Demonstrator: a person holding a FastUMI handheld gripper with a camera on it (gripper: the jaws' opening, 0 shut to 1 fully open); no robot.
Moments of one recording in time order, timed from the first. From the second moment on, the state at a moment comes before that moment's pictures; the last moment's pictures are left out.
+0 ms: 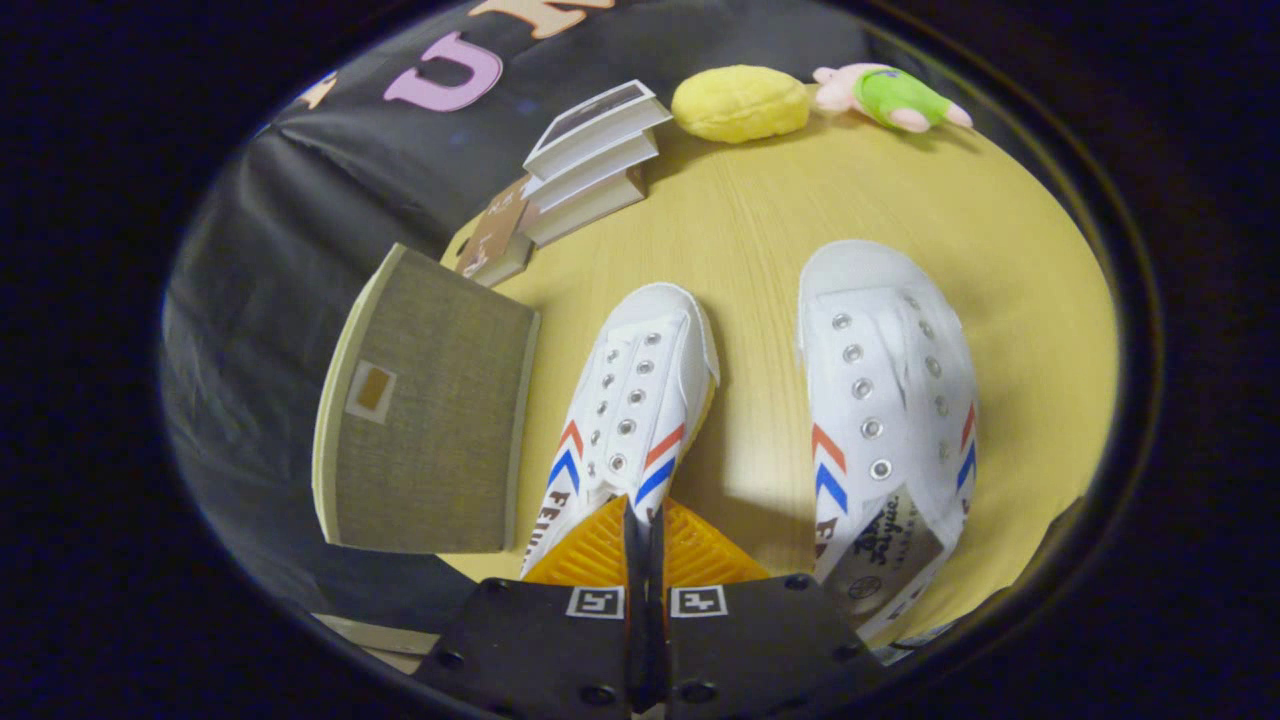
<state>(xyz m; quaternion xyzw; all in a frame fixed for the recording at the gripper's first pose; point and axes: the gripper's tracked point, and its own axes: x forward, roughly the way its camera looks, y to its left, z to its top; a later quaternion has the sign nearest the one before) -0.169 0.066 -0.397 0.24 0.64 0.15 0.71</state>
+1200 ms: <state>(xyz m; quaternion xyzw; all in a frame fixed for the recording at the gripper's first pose) -0.094 0.180 -0.219 0.32 0.53 0.23 0.75</state>
